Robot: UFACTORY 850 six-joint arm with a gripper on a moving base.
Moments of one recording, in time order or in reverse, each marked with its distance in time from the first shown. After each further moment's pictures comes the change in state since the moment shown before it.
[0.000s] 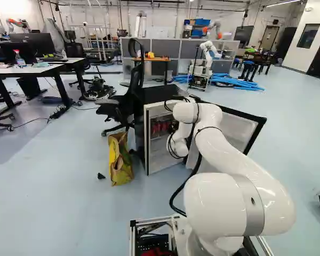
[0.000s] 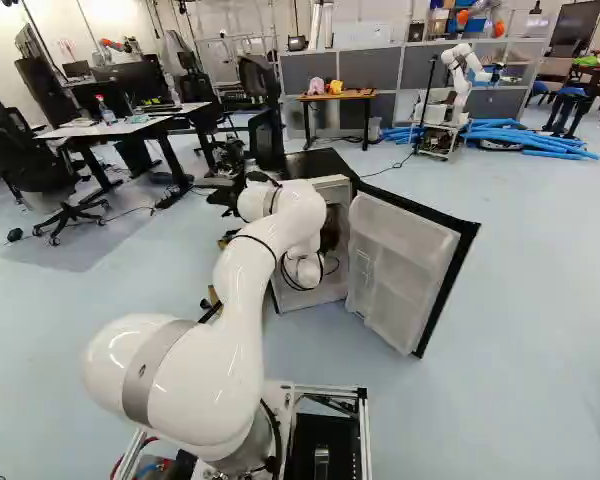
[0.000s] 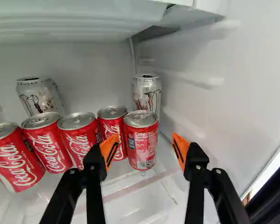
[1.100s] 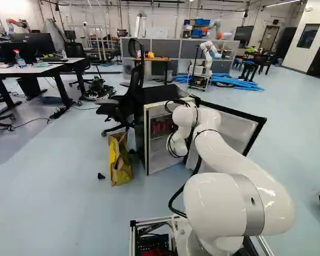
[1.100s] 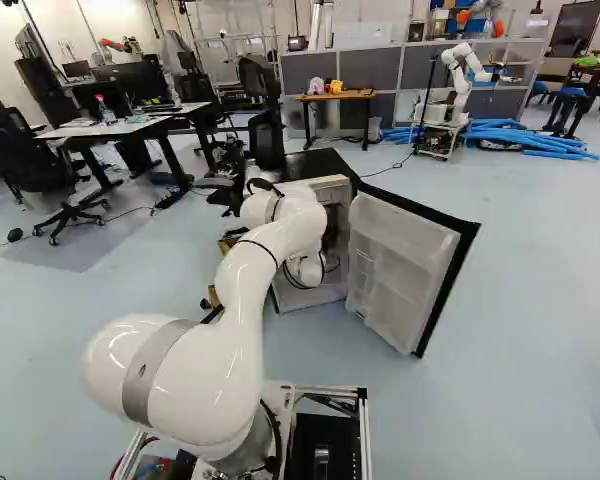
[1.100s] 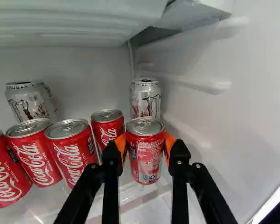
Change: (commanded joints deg) arm 0.0 -3.5 -6.4 0.0 0.0 0.0
